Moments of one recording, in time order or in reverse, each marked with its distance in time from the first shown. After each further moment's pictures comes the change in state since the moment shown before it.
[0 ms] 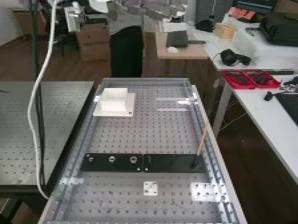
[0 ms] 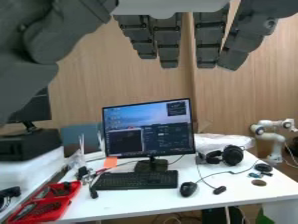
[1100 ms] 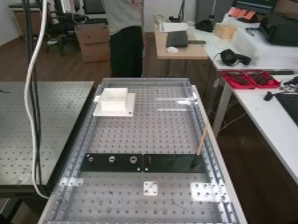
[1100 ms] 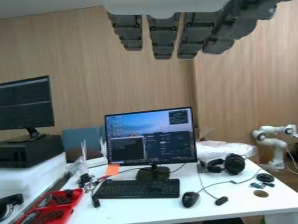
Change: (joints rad) arm 0.005 0.016 0.076 -0.082 -0.001 -0.006
